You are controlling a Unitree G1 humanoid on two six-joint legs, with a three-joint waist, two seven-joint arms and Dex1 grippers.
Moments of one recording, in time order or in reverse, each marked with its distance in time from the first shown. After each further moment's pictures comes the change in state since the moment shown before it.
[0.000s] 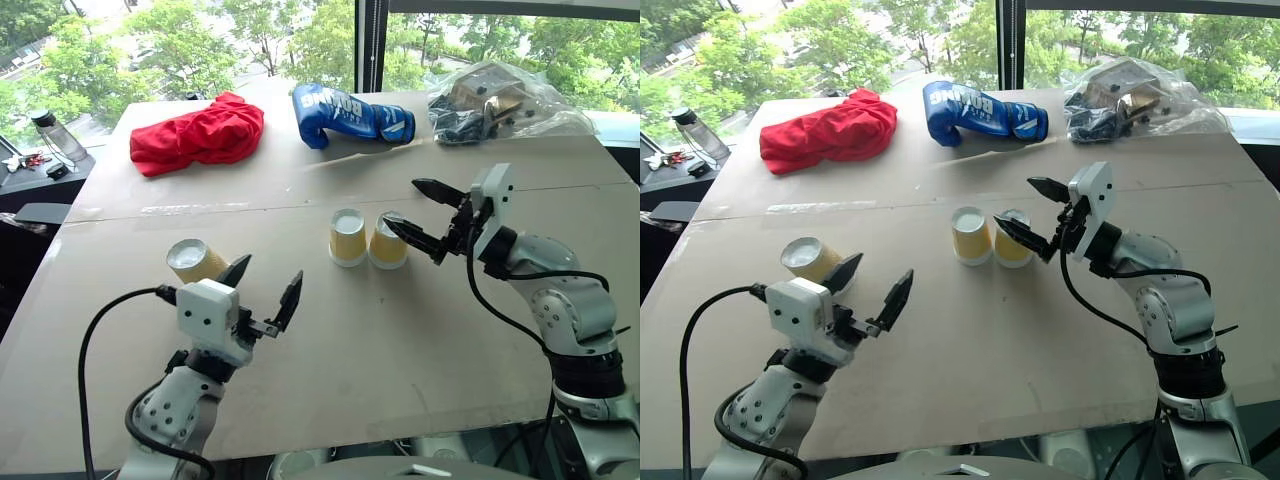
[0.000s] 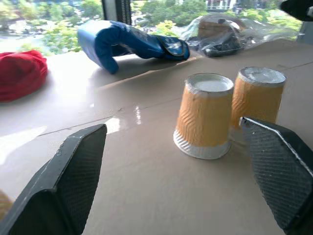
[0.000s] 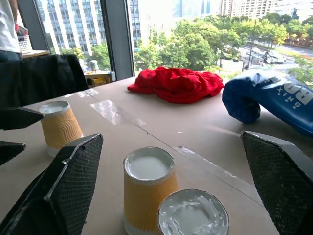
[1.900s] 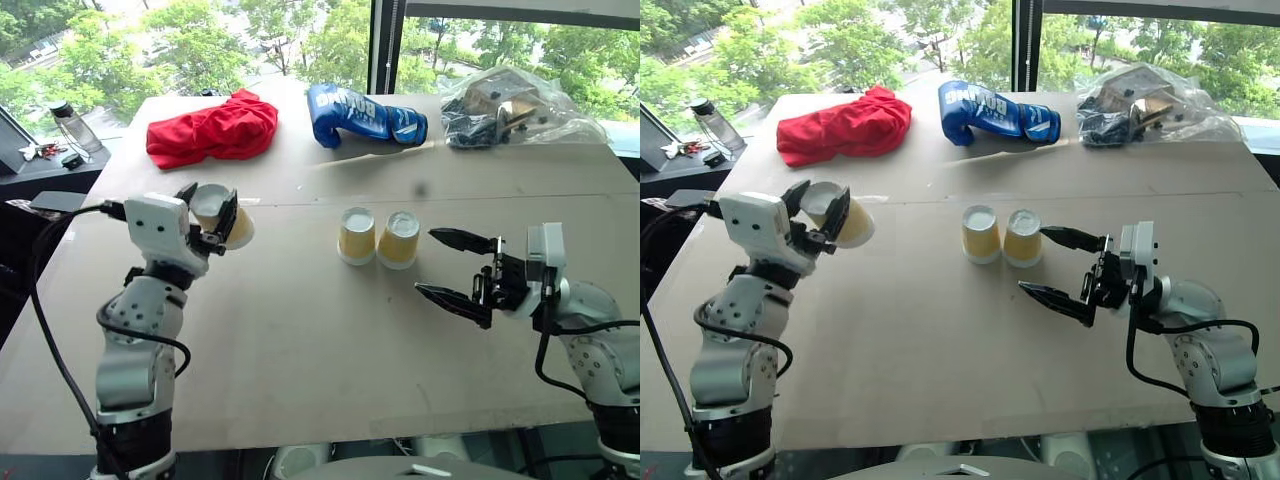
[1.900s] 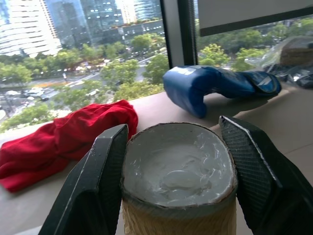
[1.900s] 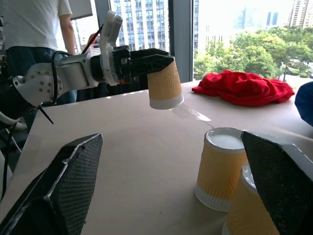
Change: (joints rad) left arm -0.634 0.314 0.163 0.398 -0.179 0.154 -0.200; right arm 0.282 -0.148 -0.088 -0.029 0.145 -0.213 0.287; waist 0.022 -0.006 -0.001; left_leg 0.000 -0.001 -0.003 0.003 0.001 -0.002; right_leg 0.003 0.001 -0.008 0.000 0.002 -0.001
